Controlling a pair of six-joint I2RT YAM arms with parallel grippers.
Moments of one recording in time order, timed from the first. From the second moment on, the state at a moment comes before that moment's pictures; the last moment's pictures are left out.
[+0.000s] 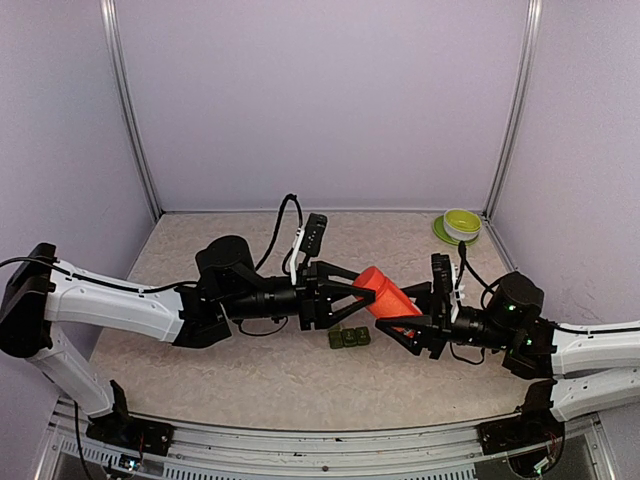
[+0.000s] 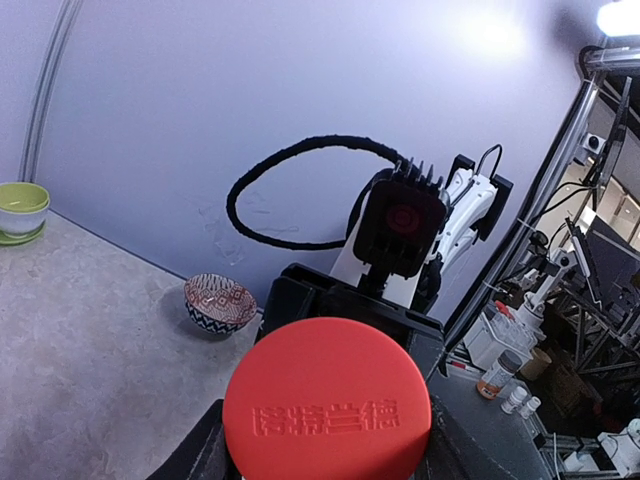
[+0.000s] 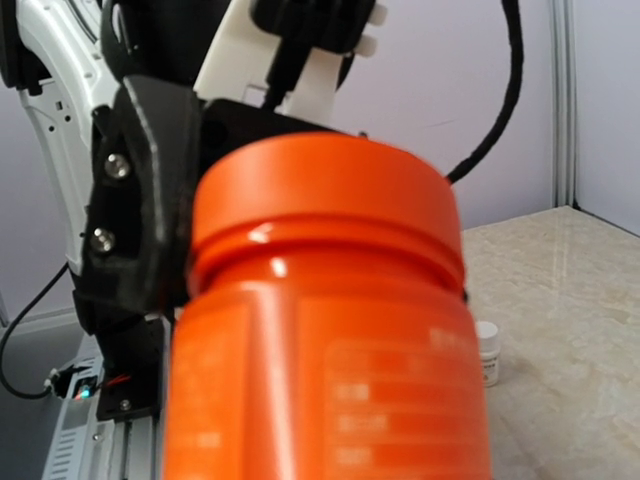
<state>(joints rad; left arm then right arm) -1.10 1.55 0.88 0.79 0.41 -0.46 0.98 0.95 0.36 0.68 -0.34 0.15</state>
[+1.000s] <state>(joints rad) -1.19 1.51 0.88 0.68 0.14 -0.54 0.98 0.95 0.34 0.68 -0.30 0.03</state>
